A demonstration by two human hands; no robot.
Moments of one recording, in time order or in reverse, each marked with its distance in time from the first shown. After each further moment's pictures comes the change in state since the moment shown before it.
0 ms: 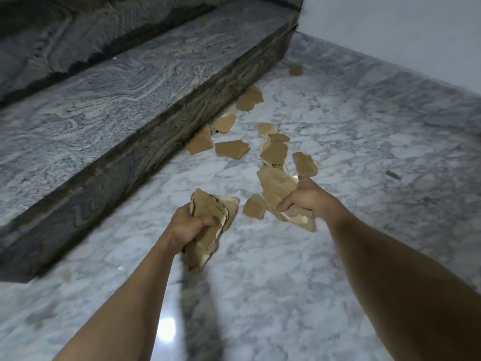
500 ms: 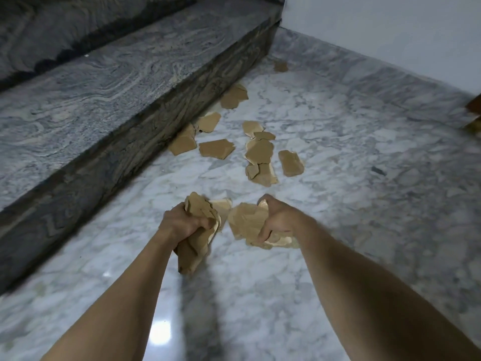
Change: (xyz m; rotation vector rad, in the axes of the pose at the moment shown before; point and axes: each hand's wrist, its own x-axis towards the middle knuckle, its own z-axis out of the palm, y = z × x) left_hand 0.014 0.020 0.020 0.231 -0.033 -0.107; right_hand 0.008 0.026 0.031 -0.345 -0.233 0.047
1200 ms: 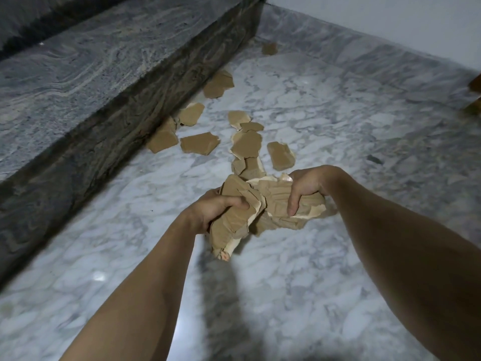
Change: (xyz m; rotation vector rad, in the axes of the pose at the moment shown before) left_hand 0.020 0.068 0.073 -0.278 -0.385 0.040; right_hand 0.024 0.037 -0.104 -0.046 -0.156 0.164
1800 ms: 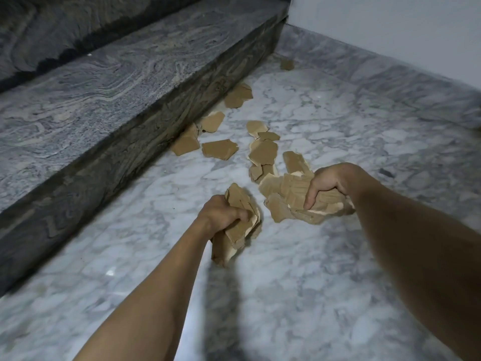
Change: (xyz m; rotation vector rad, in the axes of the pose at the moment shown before) left_hand -0.023 -0.011 -0.016 0.297 0.247 0.013; right_hand -0.026 -0.017 -0.013 0.101 0.053 0.151
